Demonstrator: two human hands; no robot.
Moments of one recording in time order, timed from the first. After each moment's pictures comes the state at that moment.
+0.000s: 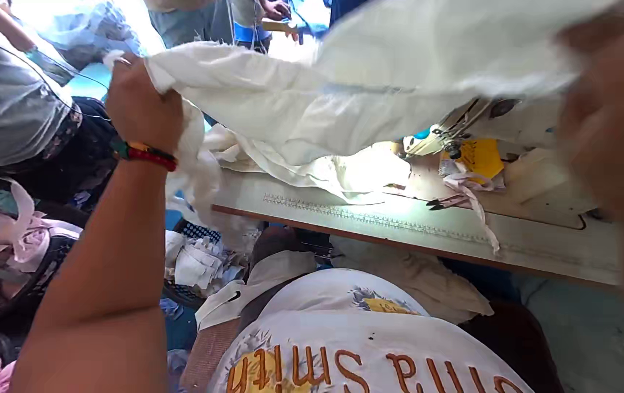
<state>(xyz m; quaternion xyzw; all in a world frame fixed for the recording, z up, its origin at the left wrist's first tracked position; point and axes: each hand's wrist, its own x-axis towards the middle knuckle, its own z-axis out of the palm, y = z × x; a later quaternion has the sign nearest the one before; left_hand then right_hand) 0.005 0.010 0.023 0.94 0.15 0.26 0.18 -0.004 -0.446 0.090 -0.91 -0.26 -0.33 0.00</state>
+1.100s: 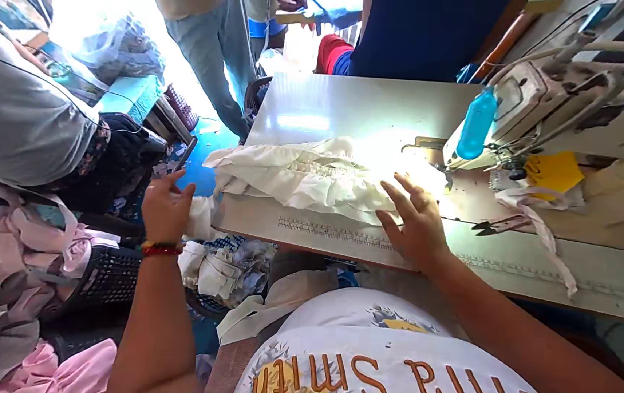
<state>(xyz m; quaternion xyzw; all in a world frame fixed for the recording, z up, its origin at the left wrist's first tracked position) -0.033 0.076 -0.097 0.94 0.13 0.19 0.25 0.028 -0.381 -0.143 -0.91 -0.25 -0.17 0.27</state>
